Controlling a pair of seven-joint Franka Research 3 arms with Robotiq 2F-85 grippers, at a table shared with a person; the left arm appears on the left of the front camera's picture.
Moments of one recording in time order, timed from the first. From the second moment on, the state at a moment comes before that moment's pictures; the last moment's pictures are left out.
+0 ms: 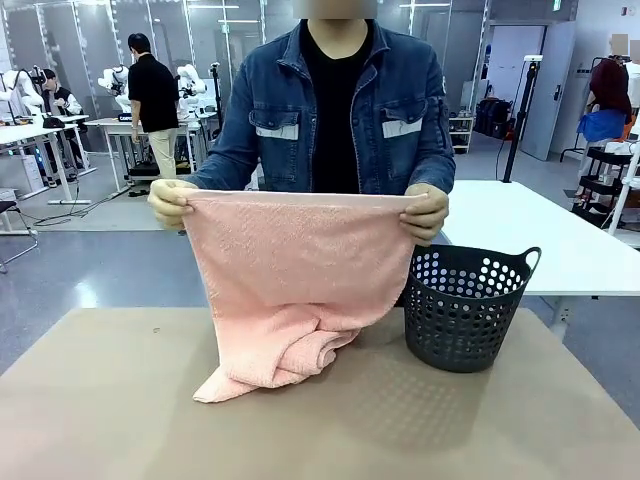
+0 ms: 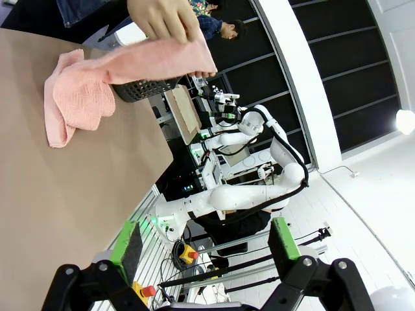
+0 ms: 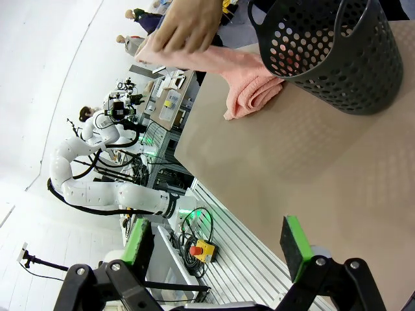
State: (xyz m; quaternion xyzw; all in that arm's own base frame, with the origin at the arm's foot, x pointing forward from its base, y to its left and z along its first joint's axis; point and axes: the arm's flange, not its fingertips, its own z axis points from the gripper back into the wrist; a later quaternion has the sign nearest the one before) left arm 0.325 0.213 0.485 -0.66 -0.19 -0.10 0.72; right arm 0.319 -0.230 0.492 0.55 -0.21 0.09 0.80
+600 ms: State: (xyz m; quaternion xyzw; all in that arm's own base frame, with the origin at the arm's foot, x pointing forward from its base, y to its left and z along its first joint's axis) left arm 0.325 0.213 0.485 -0.66 -0.19 -0.10 0.72; right arm 0.319 -0.230 0.492 0.55 -0.21 0.09 0.80
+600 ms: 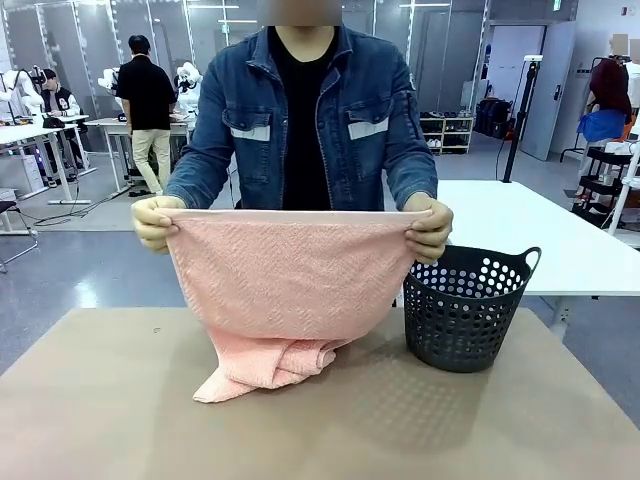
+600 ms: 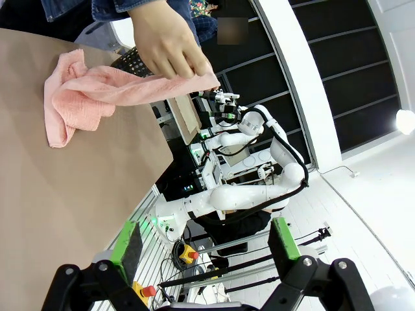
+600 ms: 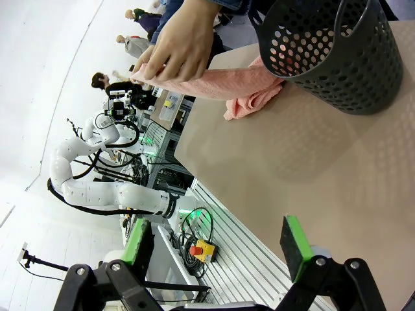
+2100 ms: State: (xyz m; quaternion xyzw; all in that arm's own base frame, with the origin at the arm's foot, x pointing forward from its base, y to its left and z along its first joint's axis) left arm 0.289 0.043 0.733 -0.21 -0.26 -0.47 0.82; right arm 0.287 -0.104 0.721 0.26 -0.31 0.45 0.79
